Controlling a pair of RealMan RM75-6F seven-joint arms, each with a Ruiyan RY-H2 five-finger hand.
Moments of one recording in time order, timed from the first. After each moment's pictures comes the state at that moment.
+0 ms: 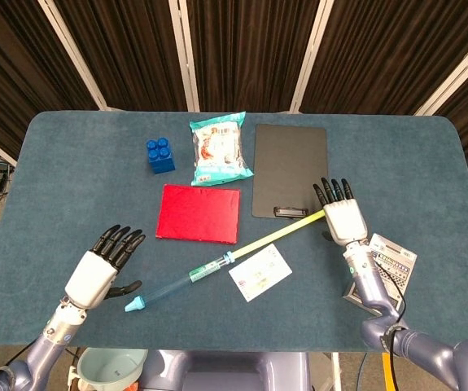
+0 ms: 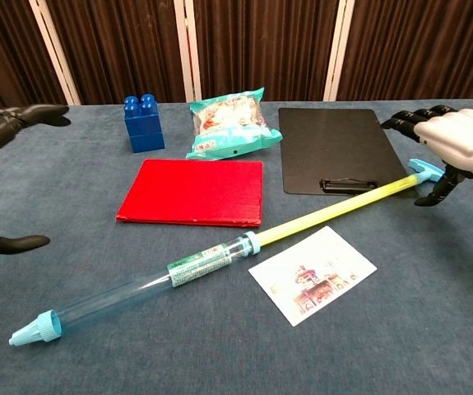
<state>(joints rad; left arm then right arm) -0.36 -1.66 0.03 -1.07 1.83 1.66 -0.01 0.62 -1.68 0.19 -1.04 -1.25 1.07 -0.43</state>
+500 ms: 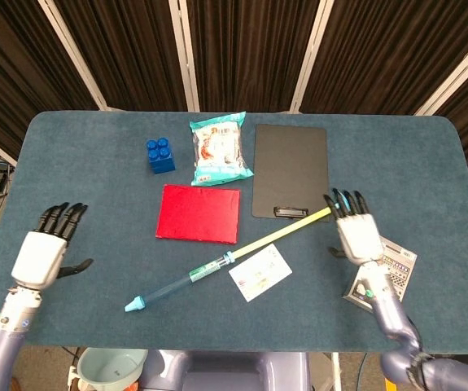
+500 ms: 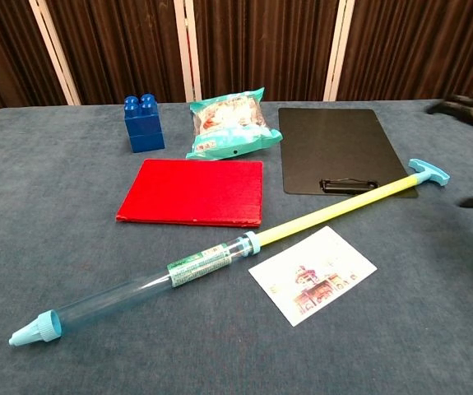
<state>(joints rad) -0.31 -1.34 -0.03 -1.42 1.52 1.46 0.18 0.46 -1.41 0.15 -1.52 -1.20 1.21 -0.51</state>
